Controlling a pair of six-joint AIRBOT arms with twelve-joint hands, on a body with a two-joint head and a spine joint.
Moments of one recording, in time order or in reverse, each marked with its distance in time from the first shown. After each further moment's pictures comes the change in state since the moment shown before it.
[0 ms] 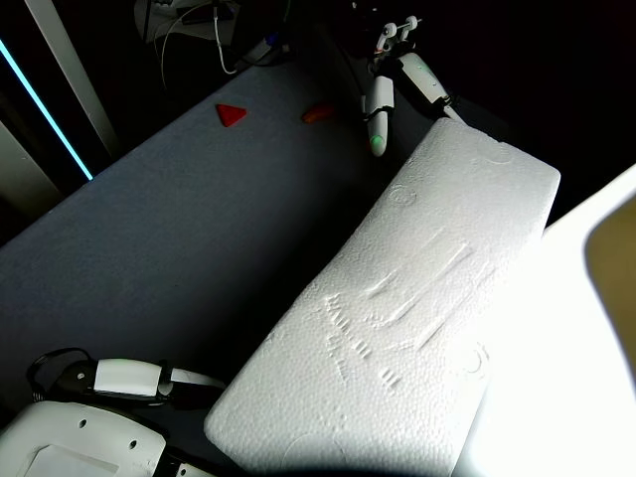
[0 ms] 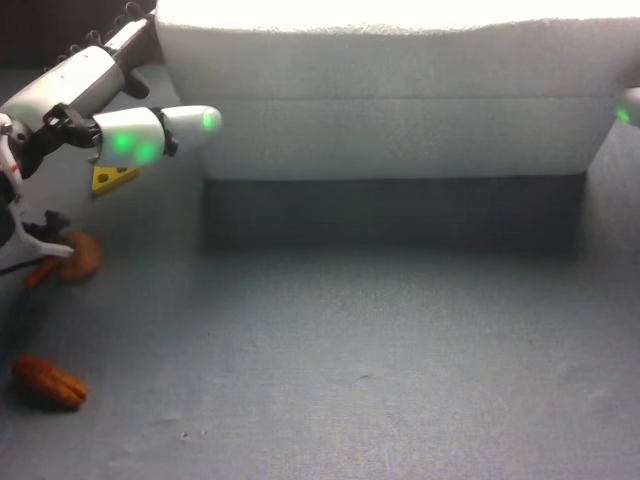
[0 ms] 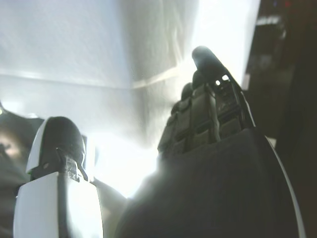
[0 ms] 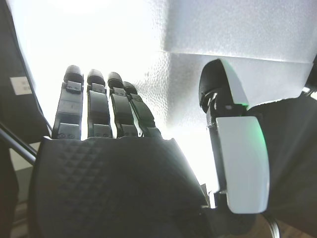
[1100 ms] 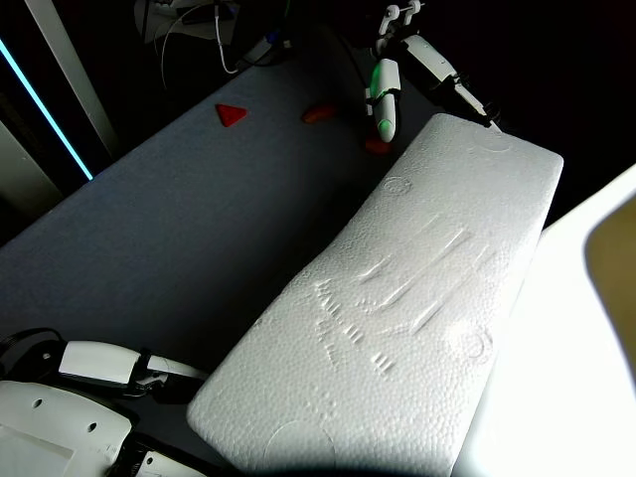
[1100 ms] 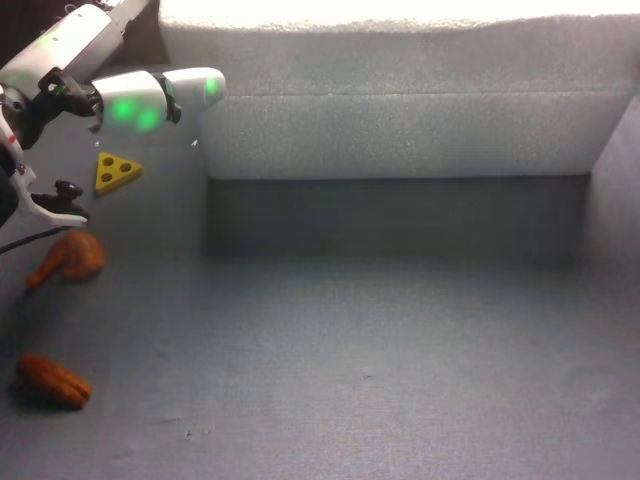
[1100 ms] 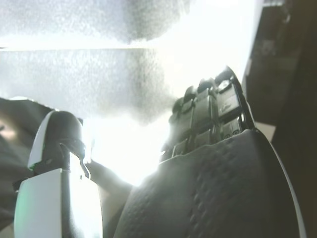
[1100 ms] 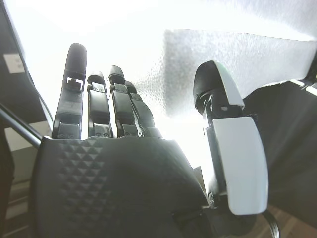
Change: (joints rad) left arm -0.071 0.005 -0.016 0.042 -0.035 -0.043; right arm -0.010 0.043 -0.065 0.012 0.090 -0.003
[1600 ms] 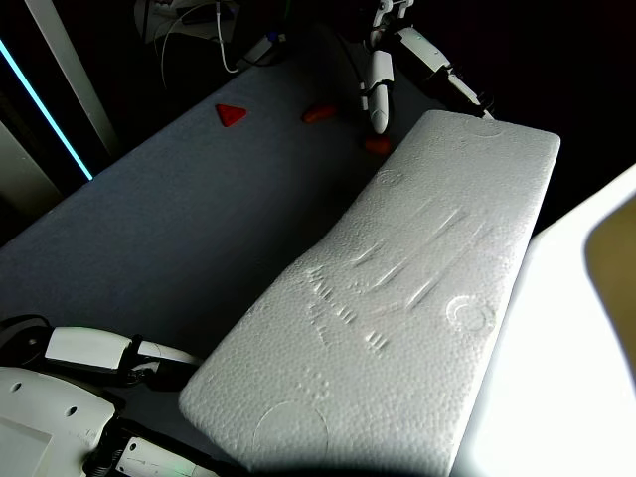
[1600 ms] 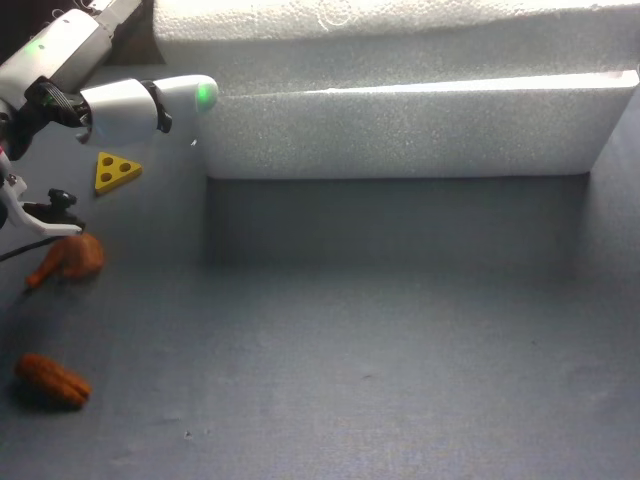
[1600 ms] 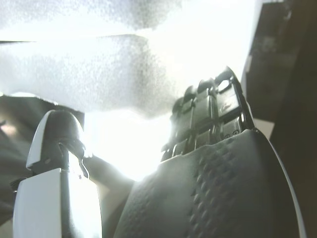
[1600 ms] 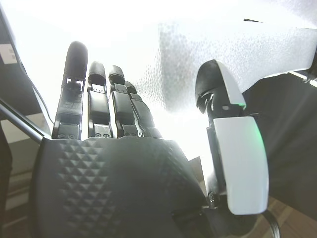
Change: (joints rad) left arm 0.035 0.035 -0.055 -0.022 -0.061 0.003; right arm 0.000 0.033 -0.045 -0.037 0.084 0.015
